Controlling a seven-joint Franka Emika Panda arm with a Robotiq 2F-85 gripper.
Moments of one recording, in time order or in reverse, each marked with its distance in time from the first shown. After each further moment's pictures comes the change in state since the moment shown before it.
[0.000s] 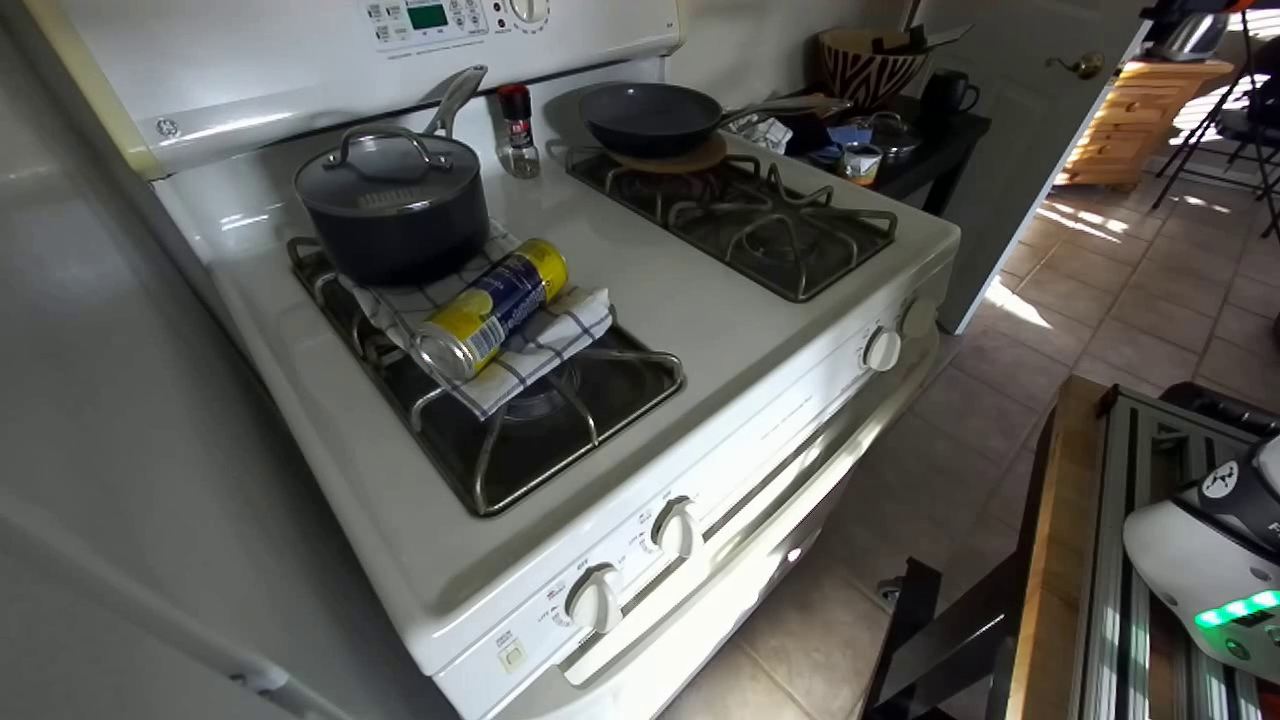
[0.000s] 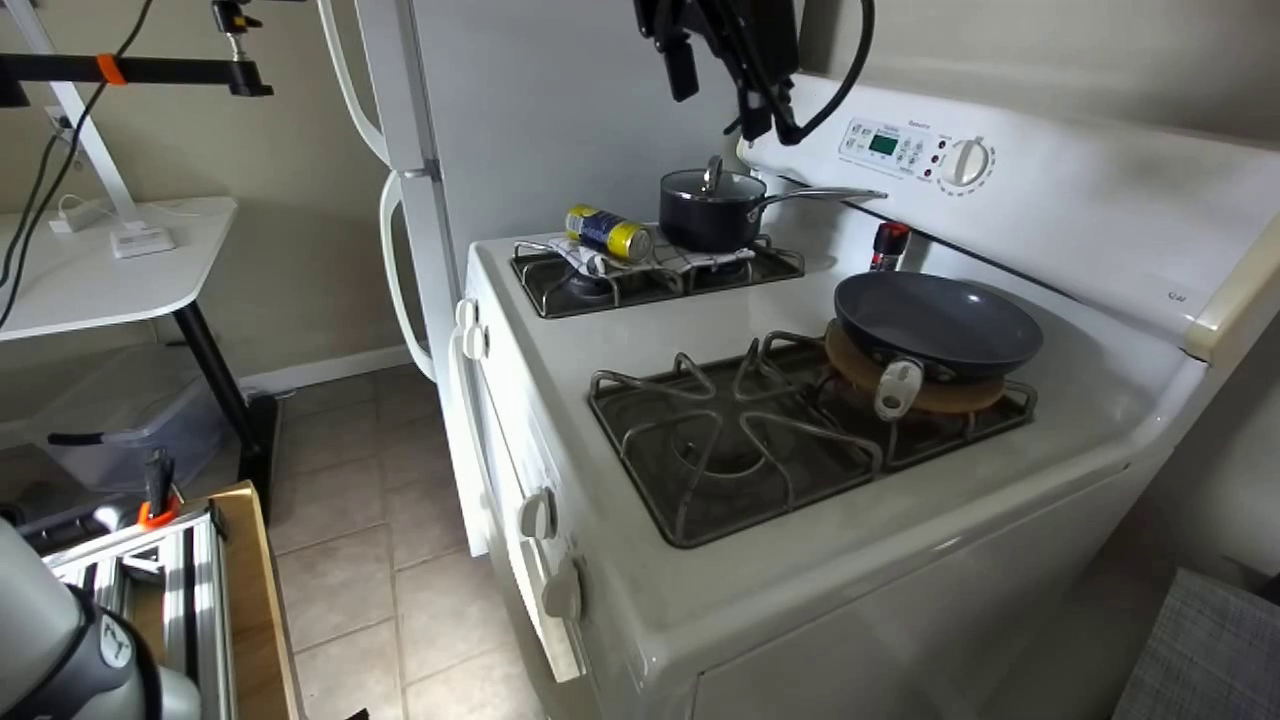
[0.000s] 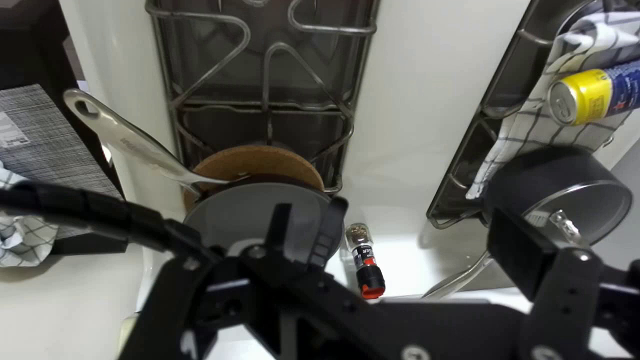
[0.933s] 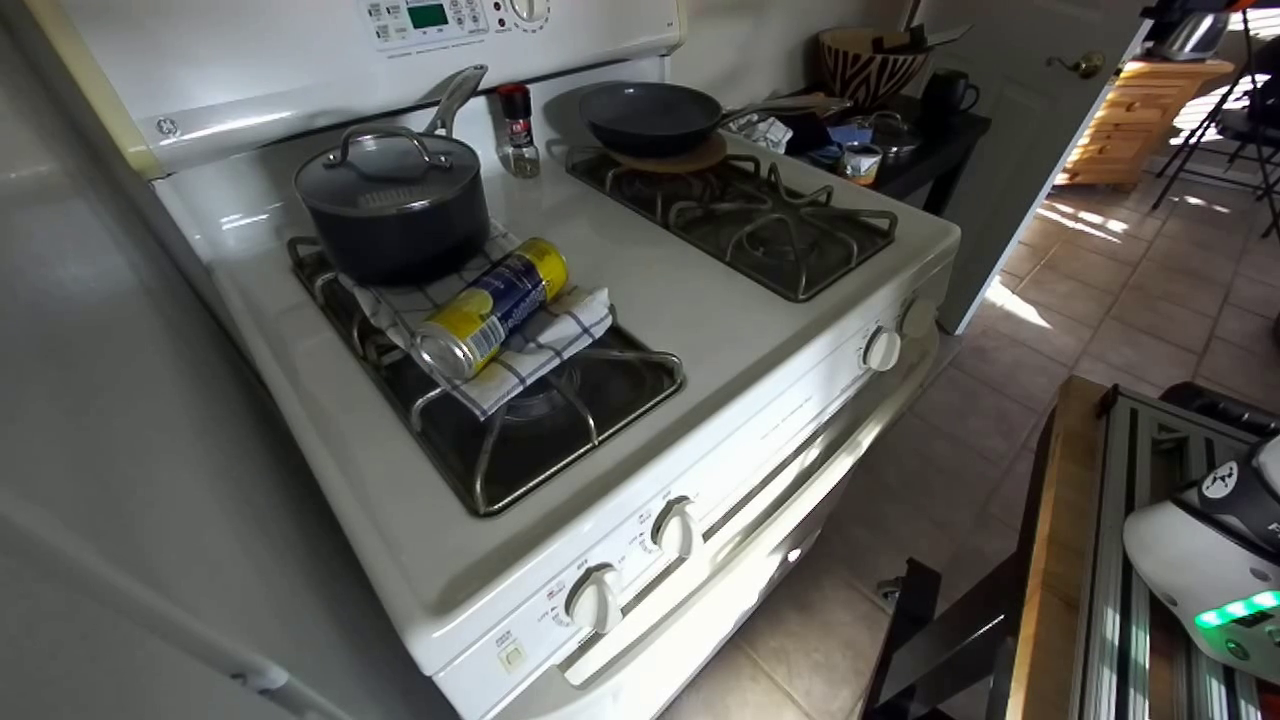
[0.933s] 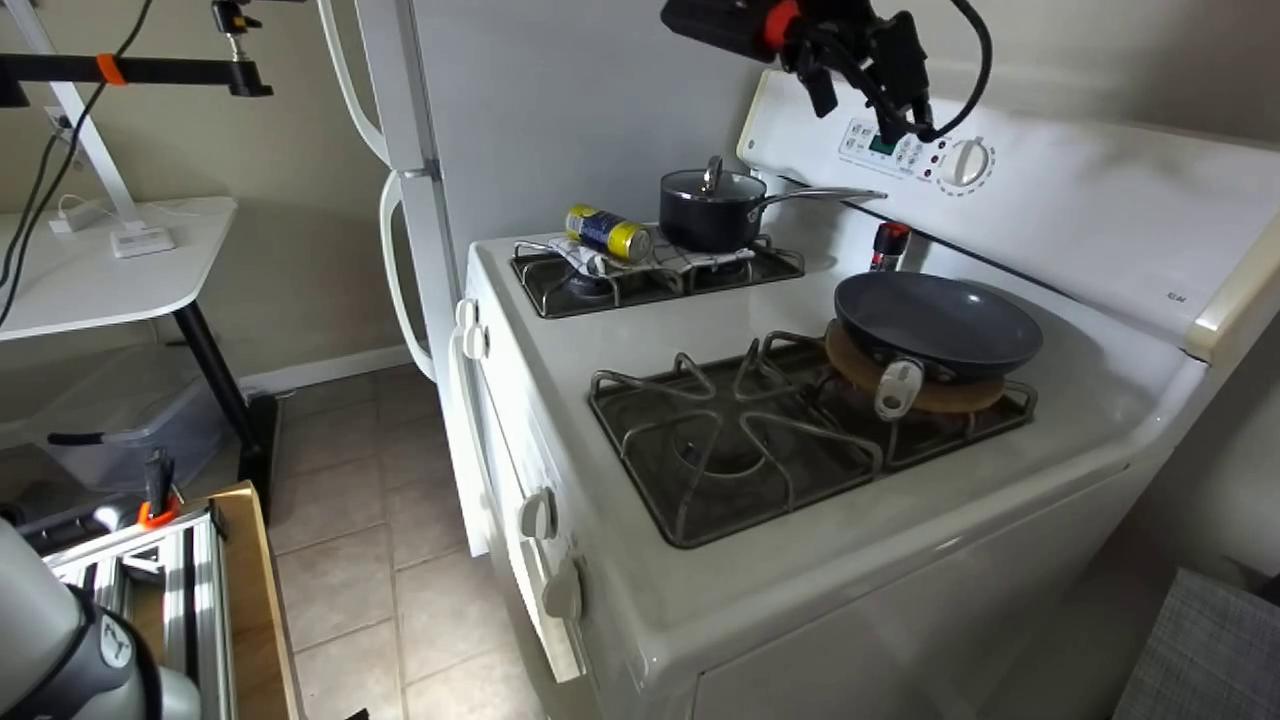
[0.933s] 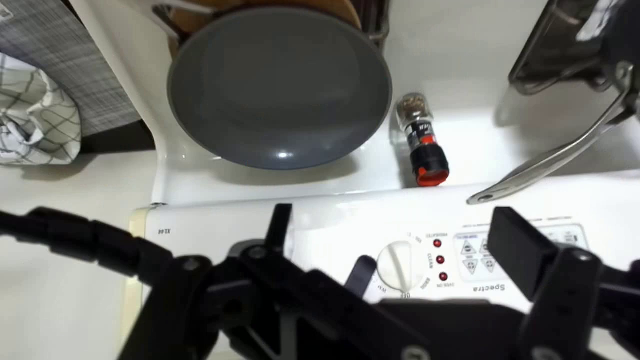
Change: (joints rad) arm -0.057 0.380 0.092 0.224 -0.157 0.396 0.257
